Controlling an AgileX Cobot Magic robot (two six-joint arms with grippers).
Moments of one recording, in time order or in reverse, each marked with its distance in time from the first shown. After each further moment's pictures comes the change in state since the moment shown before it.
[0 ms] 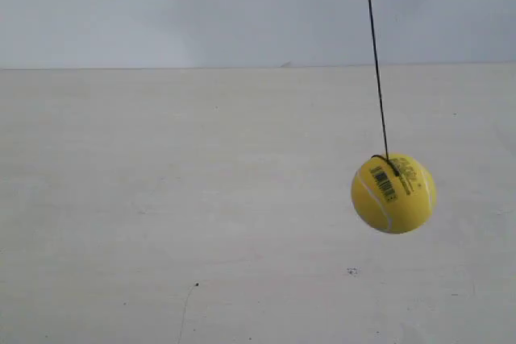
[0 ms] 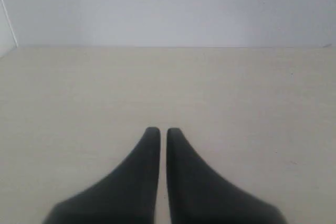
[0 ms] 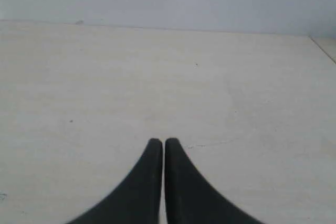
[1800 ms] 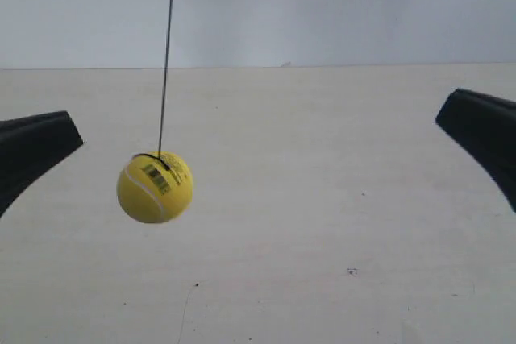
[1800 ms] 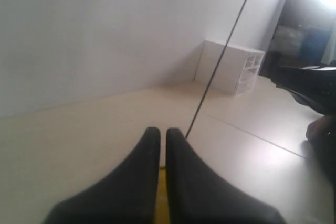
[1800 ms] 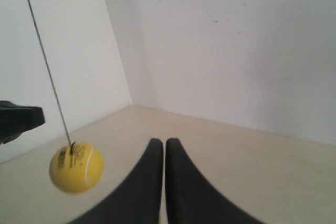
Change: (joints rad) left arm 0.000 0.984 -0.191 1.116 -1.483 -0.981; right arm 0.000 0.729 -0.171 -1.066 -1.299 1.140
